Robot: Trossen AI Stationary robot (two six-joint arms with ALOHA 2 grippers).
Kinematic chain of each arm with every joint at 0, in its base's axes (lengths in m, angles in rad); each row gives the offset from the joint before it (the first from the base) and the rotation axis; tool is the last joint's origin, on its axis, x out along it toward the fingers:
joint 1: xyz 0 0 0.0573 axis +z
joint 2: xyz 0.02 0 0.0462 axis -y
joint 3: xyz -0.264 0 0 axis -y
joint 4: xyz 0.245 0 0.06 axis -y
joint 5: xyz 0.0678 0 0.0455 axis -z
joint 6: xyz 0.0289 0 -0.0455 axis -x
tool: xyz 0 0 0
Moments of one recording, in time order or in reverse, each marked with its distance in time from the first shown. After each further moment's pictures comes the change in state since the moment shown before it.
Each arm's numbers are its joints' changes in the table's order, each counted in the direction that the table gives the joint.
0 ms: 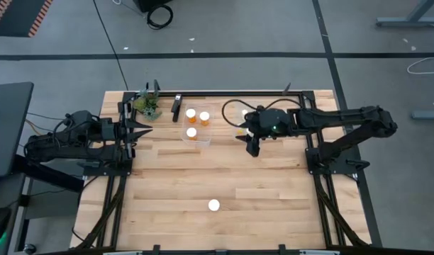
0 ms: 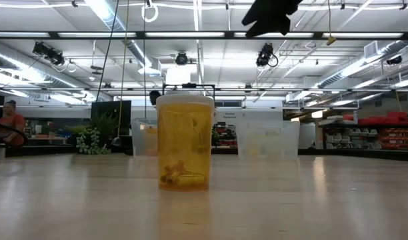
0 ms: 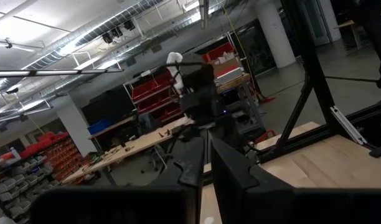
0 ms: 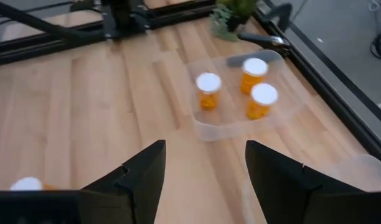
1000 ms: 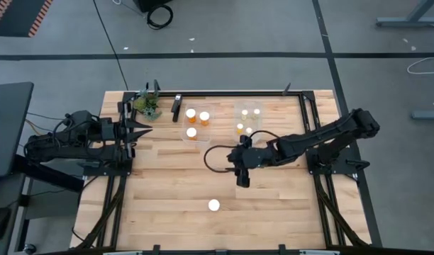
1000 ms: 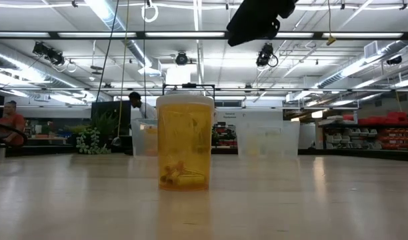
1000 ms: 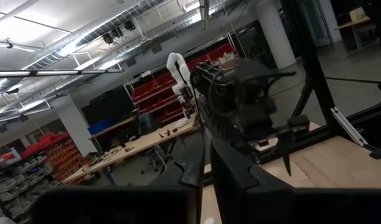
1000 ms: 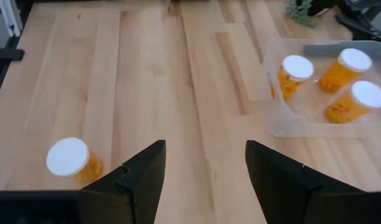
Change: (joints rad) left arm 0.000 0.000 0.000 0.004 0.000 0.002; right arm 0.262 -0.236 -0.001 0.139 0.093 -0.011
